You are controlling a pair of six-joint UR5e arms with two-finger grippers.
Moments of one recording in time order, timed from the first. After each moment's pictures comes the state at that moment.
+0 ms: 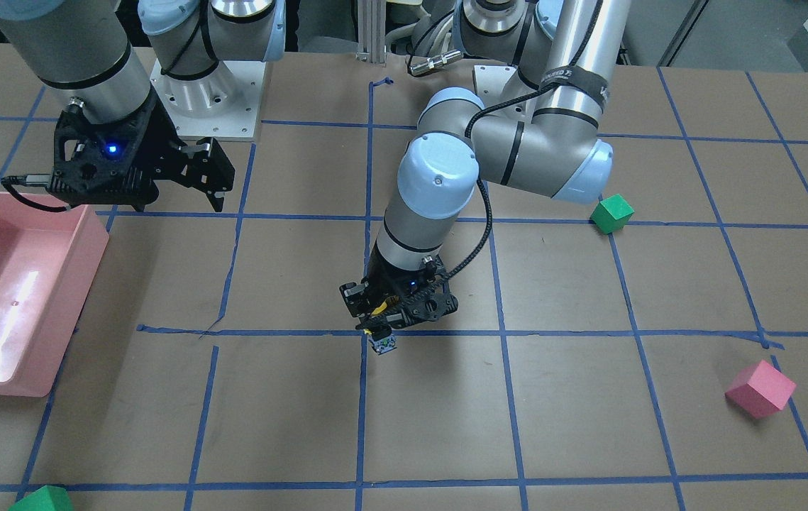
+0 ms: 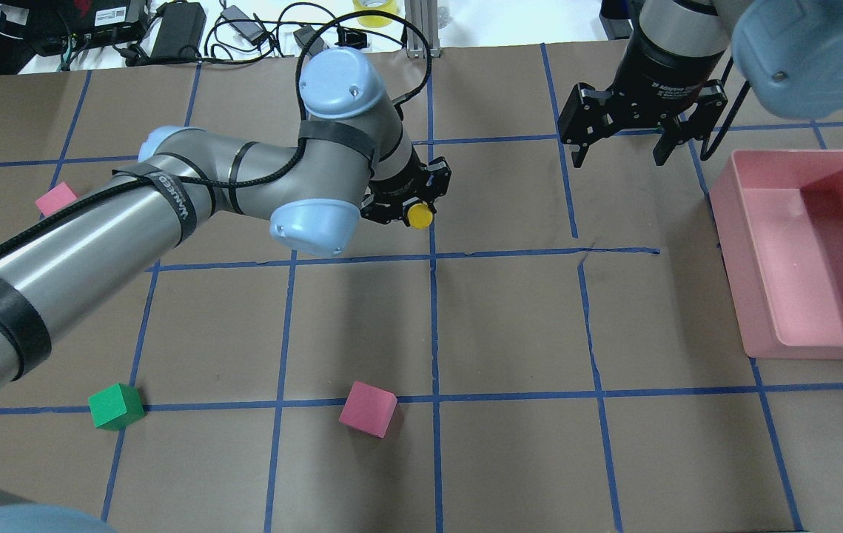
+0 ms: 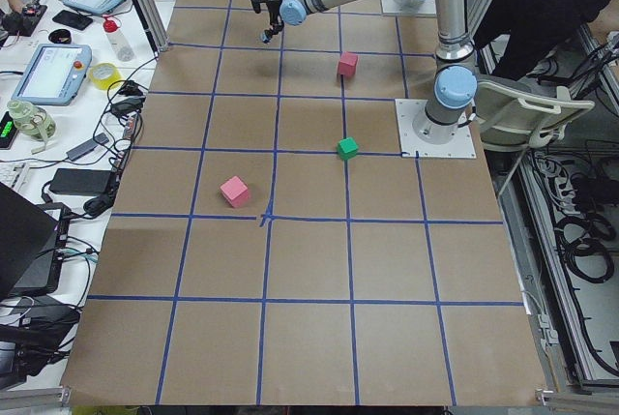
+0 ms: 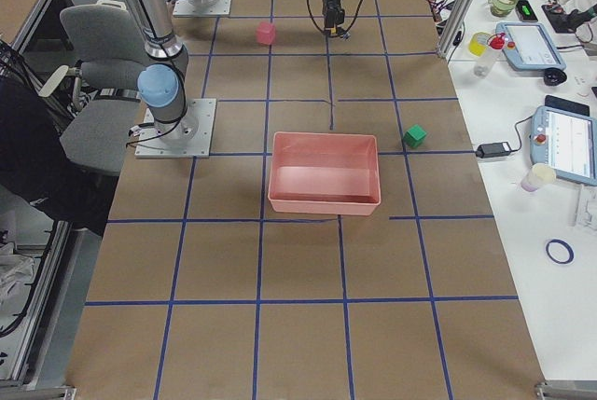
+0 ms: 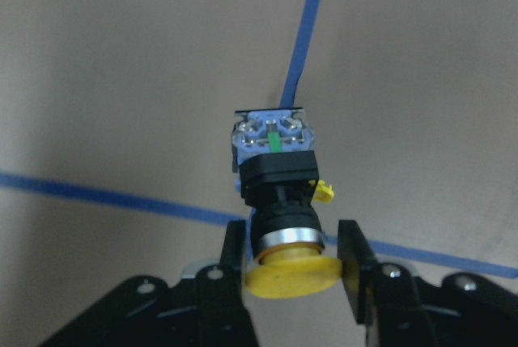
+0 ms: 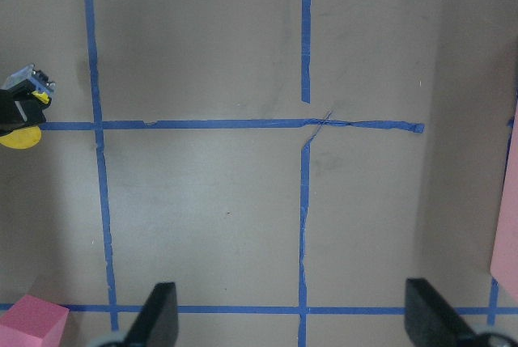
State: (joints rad) left arm -1.85 -1.98 -1.65 -0.99 1.37 -0.76; right arm 1.60 -1.50 1.53 -1.59 -1.54 0.03
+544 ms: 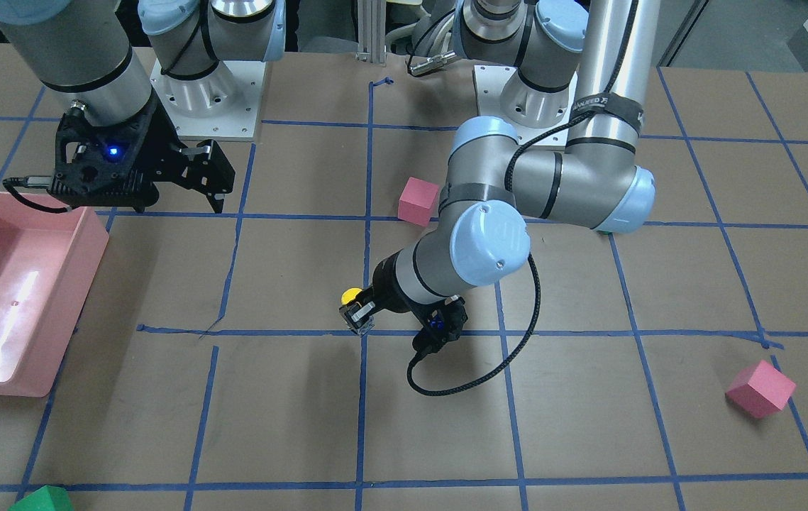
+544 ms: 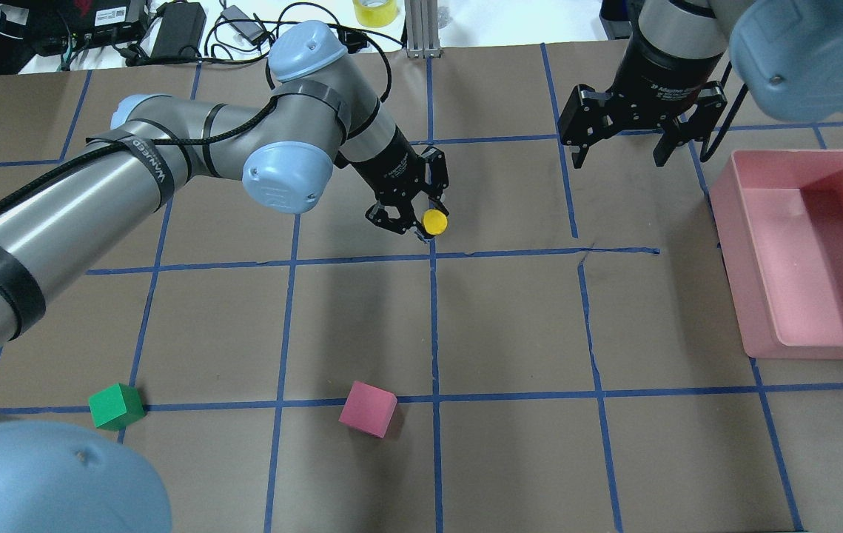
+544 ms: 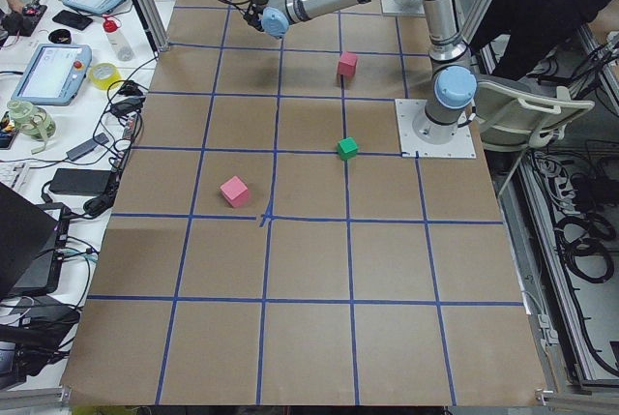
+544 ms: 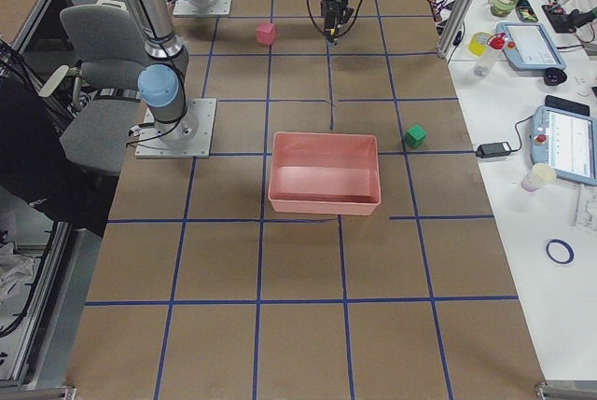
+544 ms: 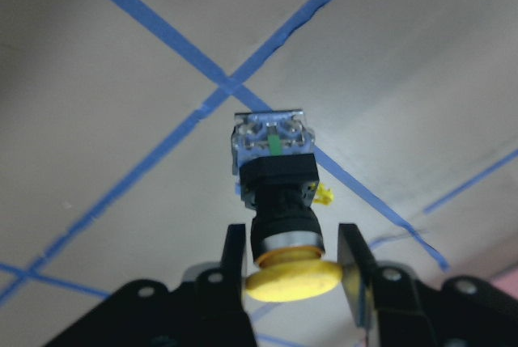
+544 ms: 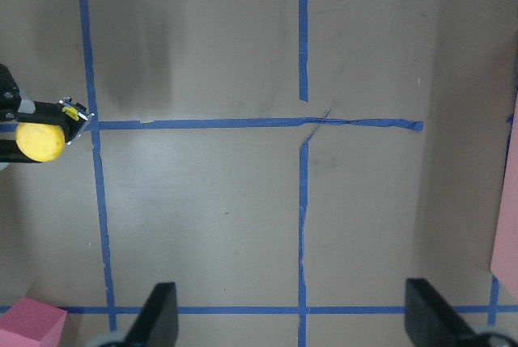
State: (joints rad) left arm -1.74 -2.07 -1.58 -1.18 0.96 -1.01; right arm 1.60 -1.50 1.54 -1.60 -1.54 0.04
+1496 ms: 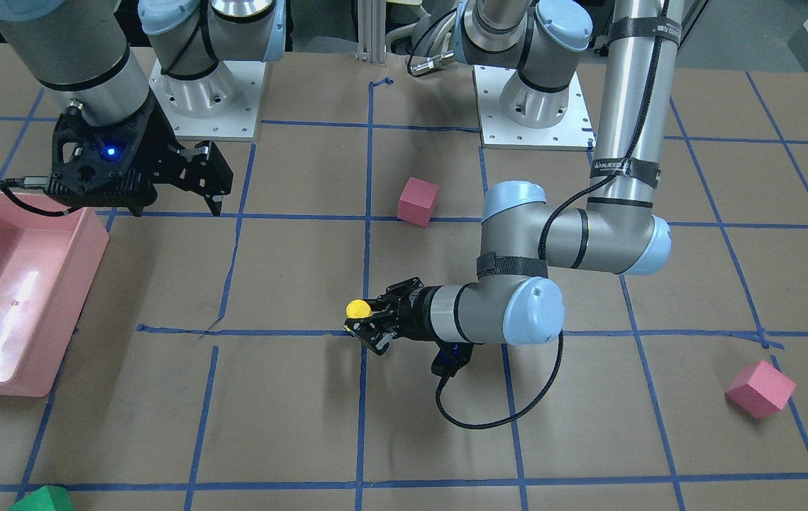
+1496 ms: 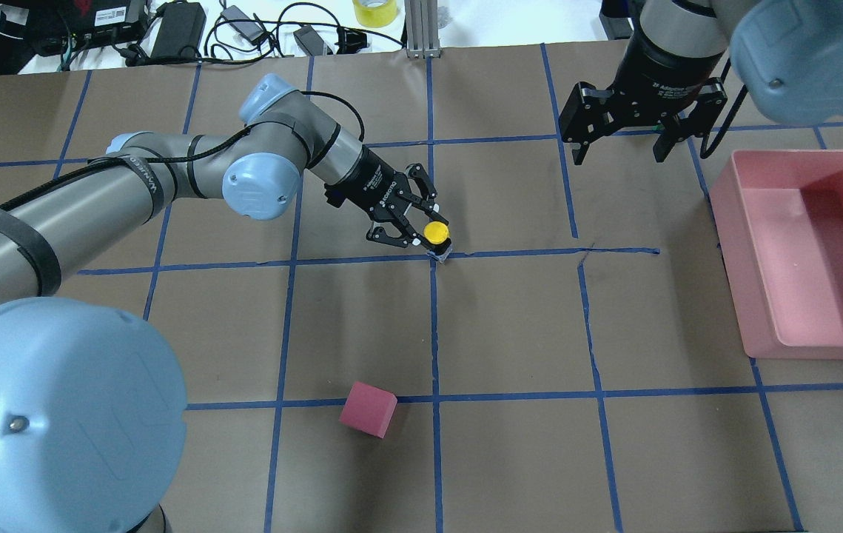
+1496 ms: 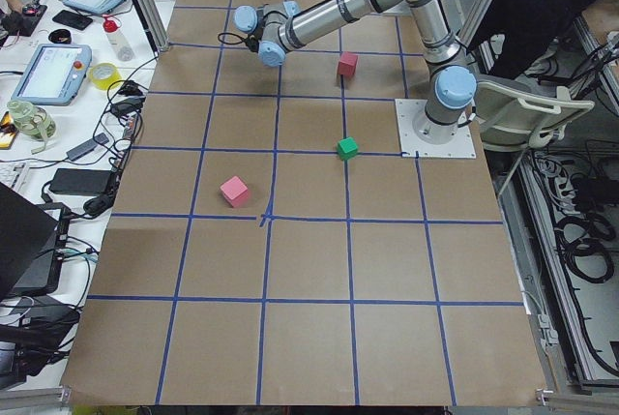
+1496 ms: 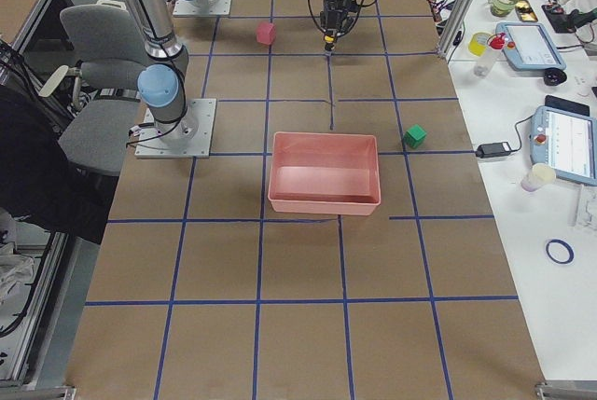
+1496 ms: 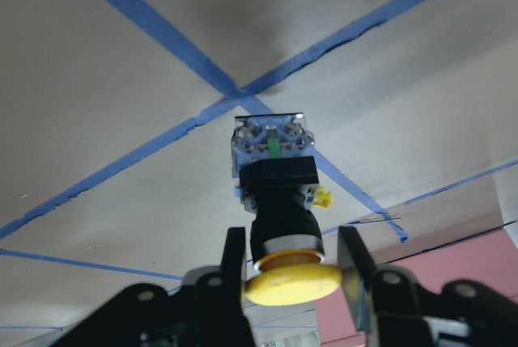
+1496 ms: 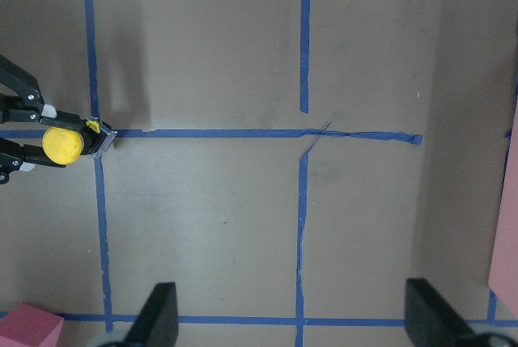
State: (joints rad) left arm -1.68 -2.15 -1.62 -1.23 0.80 -0.94; right arm 1.60 -1.50 1.55 -1.62 -1.54 0.02
